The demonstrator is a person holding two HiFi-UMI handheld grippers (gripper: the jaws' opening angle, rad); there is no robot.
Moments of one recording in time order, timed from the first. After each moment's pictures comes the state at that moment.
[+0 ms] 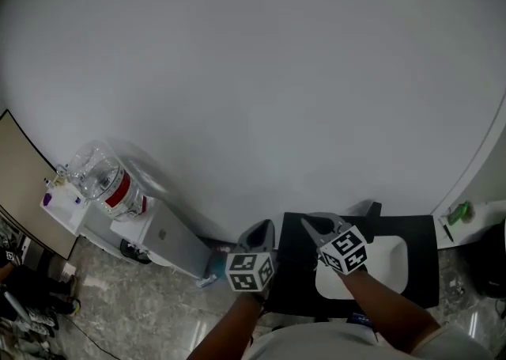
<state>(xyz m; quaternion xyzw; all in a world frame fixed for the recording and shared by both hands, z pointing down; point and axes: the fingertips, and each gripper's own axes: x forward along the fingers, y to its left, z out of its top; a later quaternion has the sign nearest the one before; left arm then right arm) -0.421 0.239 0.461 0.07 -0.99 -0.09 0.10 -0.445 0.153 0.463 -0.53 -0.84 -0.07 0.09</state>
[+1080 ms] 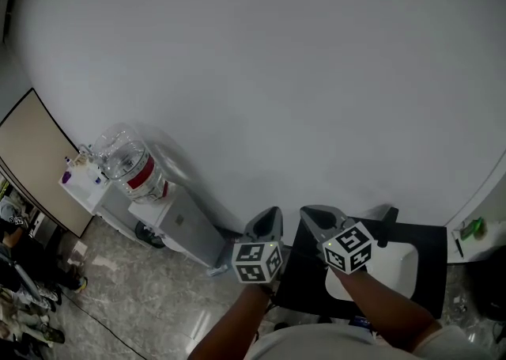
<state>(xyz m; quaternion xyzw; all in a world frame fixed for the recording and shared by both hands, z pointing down) -0.403 0.269 0.418 0.01 -0.99 -0.09 0.06 -0.410 0.202 0.404 -0.58 -0.81 -0.01 0.05</state>
